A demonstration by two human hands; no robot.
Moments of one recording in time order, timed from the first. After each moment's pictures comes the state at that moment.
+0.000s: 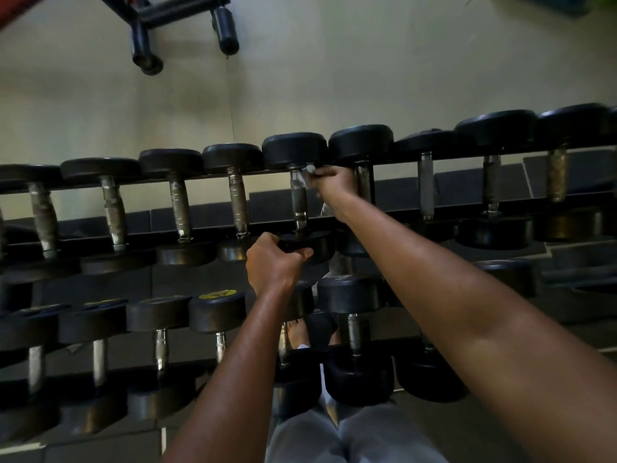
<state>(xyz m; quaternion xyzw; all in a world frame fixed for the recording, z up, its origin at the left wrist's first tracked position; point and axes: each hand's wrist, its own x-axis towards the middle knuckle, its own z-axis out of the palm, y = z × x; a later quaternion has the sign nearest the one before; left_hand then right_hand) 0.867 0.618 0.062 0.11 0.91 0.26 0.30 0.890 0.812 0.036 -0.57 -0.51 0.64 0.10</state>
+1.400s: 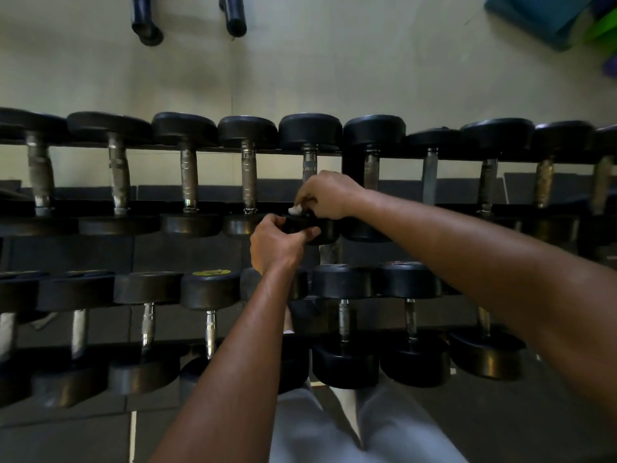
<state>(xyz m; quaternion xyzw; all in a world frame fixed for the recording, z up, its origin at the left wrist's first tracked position) 0.866 0.598 0.058 0.07 0.88 0.33 0.33 0.900 0.780 0.067 -0.16 -0.94 0.22 -0.20</state>
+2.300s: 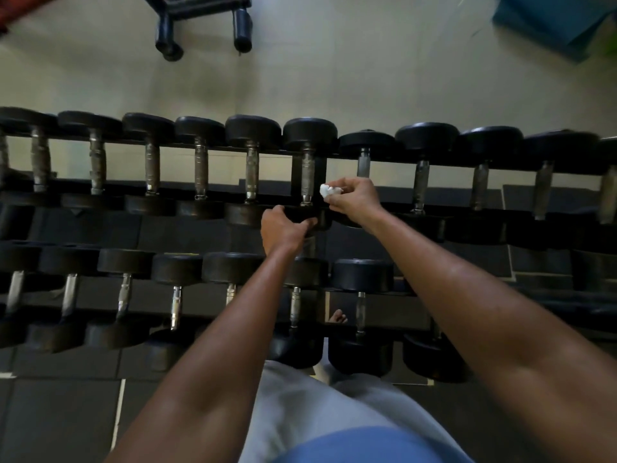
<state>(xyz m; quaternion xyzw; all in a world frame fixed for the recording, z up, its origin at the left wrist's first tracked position) 1.009 0.698 0.082 0.11 0.90 0.32 0.29 1.095 0.858 0.107 -0.46 -0.63 0.62 0.03</state>
